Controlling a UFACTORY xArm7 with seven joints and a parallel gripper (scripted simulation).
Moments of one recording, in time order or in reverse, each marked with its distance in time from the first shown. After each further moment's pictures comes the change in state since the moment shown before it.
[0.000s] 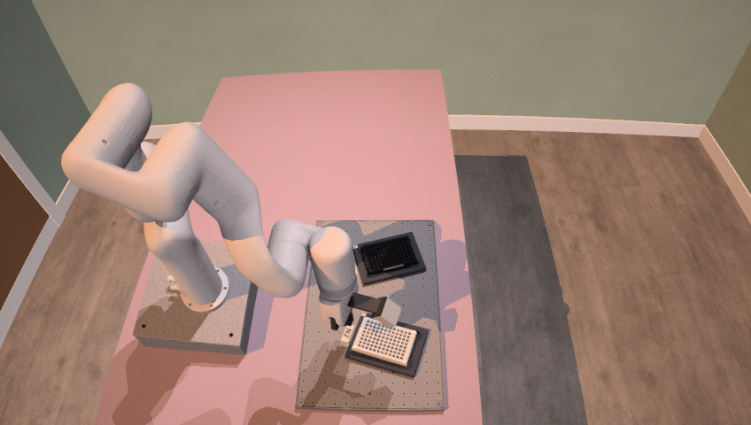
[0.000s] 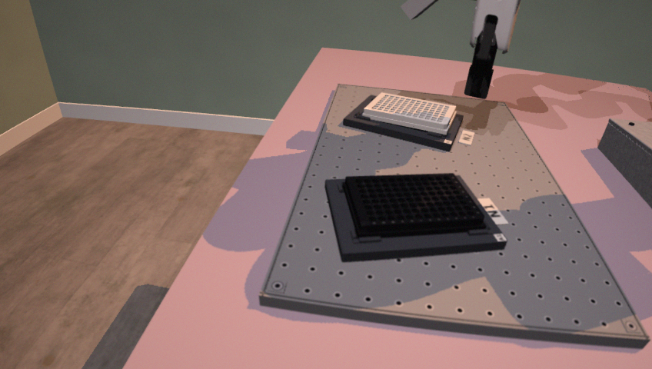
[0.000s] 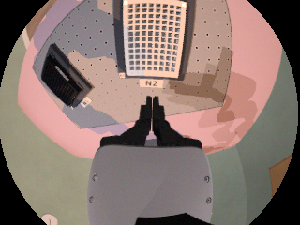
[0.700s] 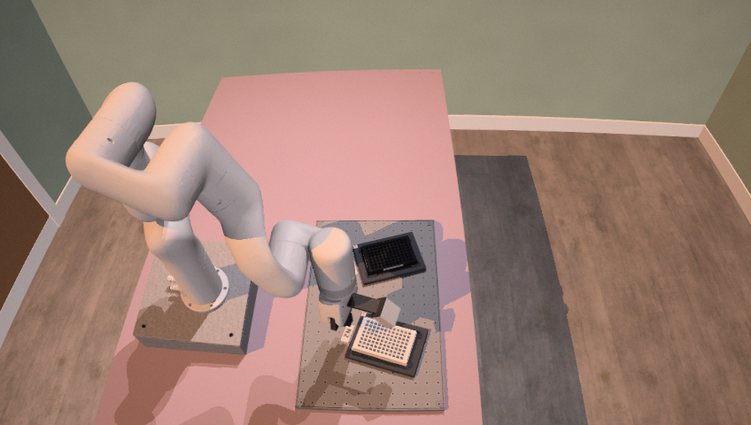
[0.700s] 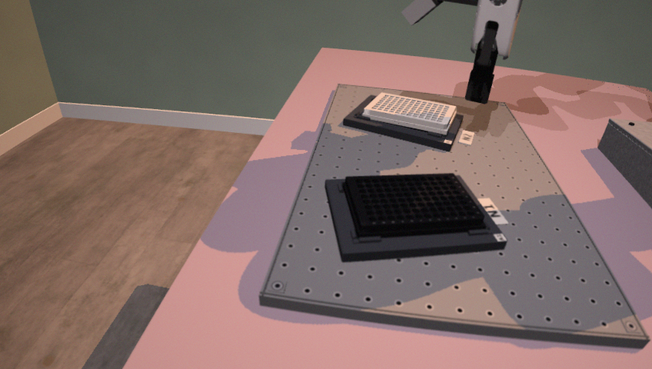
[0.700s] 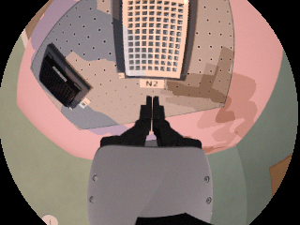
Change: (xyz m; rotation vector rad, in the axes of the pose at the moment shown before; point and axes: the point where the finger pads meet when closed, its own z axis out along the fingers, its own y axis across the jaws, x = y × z) arm -0.003 -0.001 0.006 -0.006 -0.003 0.000
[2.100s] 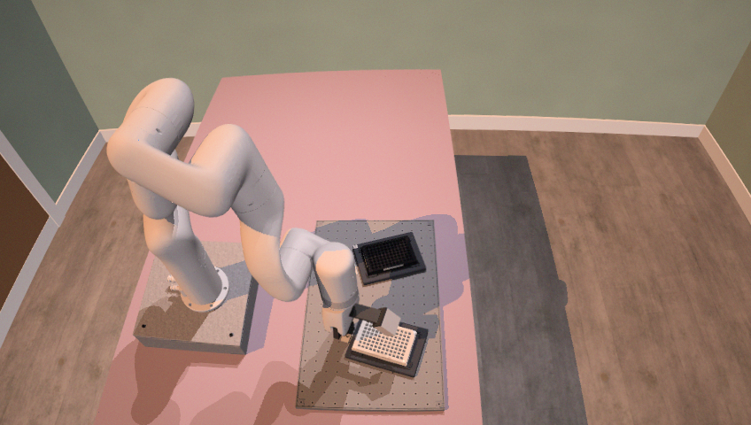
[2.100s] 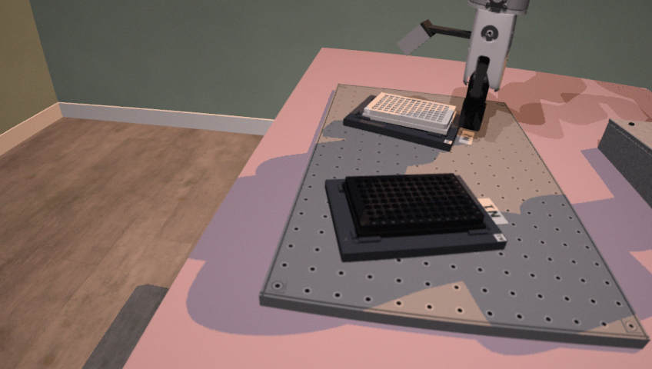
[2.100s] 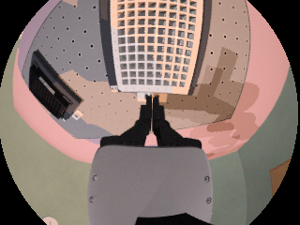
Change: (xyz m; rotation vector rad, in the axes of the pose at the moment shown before) arm 0.001 0.000 0.043 0.001 0.000 0.000
